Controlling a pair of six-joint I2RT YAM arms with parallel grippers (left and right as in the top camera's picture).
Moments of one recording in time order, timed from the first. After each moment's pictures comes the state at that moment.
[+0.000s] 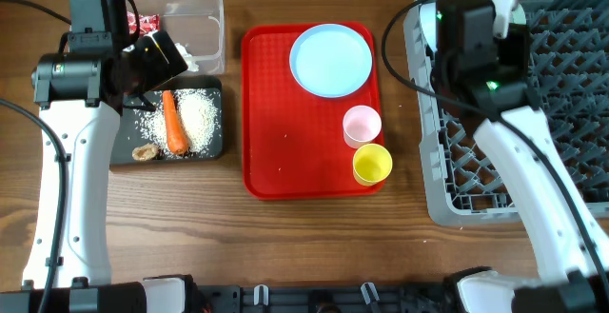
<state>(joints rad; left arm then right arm) 0.03 1.50 1.57 -1.09 -0.09 -0.47 0.25 1.50 1.37 -0.59 1.01 -0.15</state>
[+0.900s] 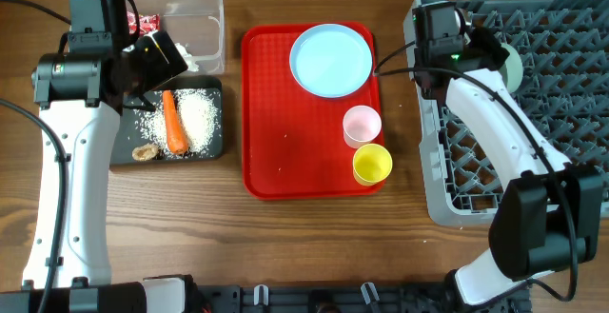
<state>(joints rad) 0.03 1.50 1.57 -1.09 -0.09 -0.47 0.19 1.76 1.33 -0.58 1.11 -0.68</state>
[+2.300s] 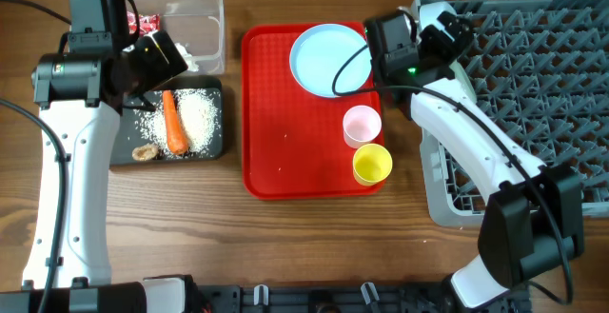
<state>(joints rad) 0.03 1.50 1.57 -1.09 -0.09 -0.47 0.38 1.76 1.33 -0.46 1.08 -0.69</state>
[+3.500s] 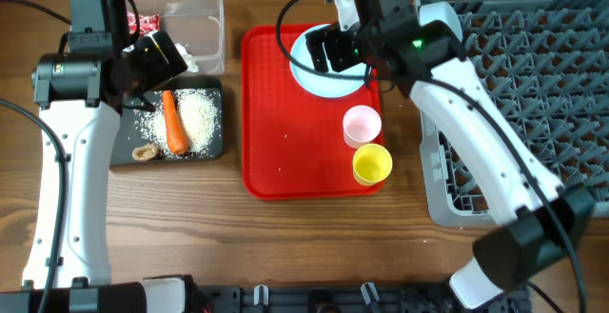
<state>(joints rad) 0.03 1.50 1.57 -1.09 -0.09 -0.47 0.46 1.79 1.72 -0.78 -0.10 0.04</state>
